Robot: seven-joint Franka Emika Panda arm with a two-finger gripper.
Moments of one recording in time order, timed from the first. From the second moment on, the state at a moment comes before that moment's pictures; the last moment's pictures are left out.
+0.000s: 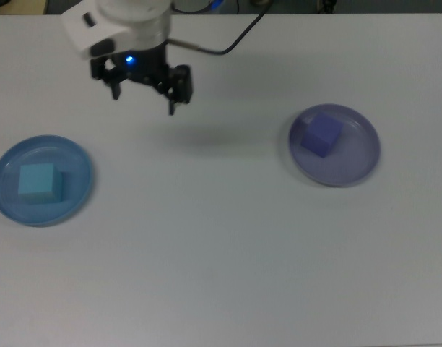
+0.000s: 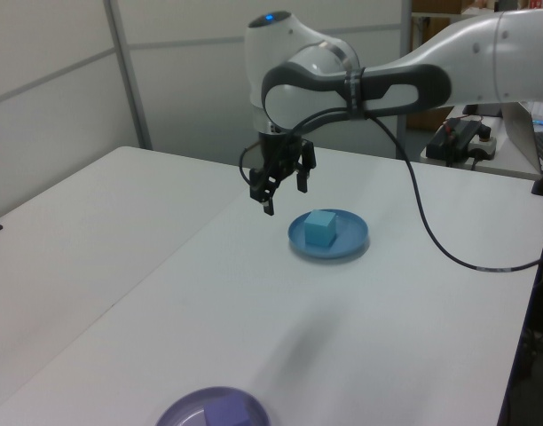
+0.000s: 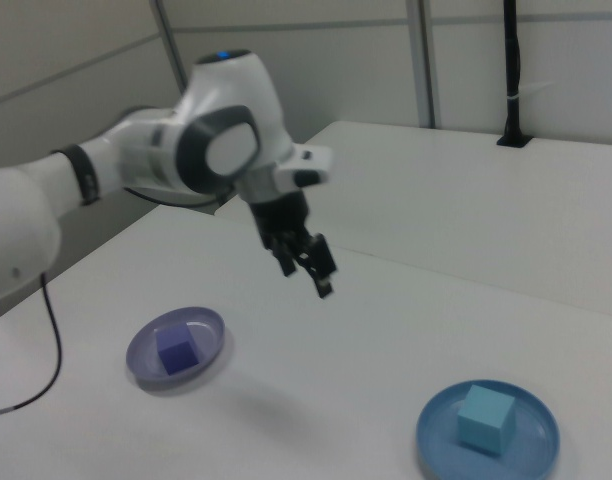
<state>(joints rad) -0.08 0.22 0.14 -1.50 -0.13 1.77 0.27</state>
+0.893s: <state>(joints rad) 0.06 0.02 0.14 -1.61 -0.08 1.69 0.33</state>
